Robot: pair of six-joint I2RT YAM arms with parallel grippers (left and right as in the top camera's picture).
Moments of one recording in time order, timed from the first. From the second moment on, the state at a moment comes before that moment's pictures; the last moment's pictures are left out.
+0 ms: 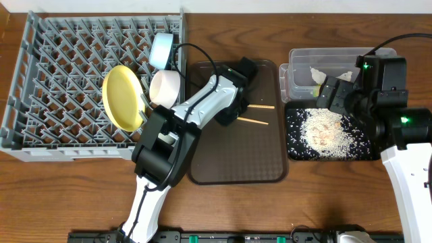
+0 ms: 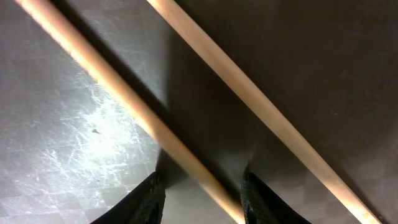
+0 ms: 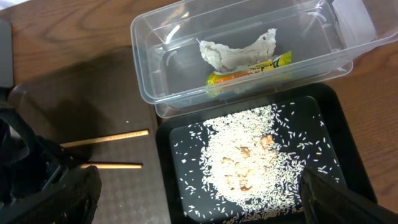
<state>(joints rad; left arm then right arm) -0.59 2.23 1.69 -0.96 -0.01 -1.29 0.07 1.27 1.29 -0.93 0.05 0.36</state>
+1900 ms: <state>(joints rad) -0.57 1.84 1.65 -1.07 -0.10 -0.56 0.07 1.27 1.29 -0.93 0.05 0.36</state>
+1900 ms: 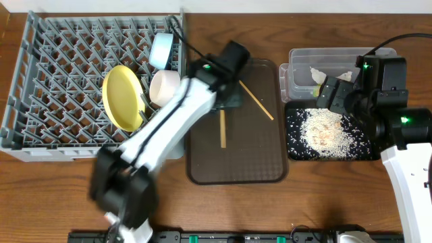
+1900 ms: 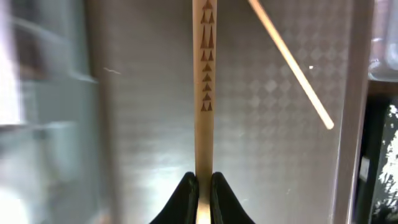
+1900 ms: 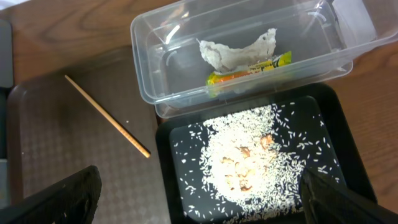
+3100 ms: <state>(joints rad) -0.14 1.83 1.63 -1.08 -0.28 -0.05 0.07 1.27 1.29 -0.93 0.05 0.36</state>
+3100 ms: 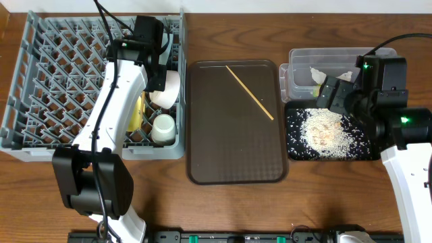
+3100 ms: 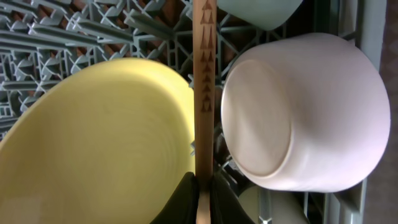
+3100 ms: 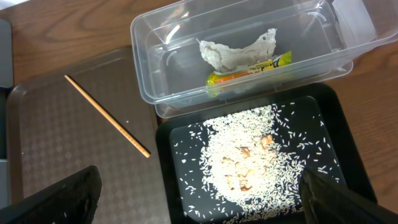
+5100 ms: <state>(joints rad) -0.60 2.18 1.71 -0.66 -0.10 -0.91 0.07 1.27 1.29 -0.93 0.05 0.36</state>
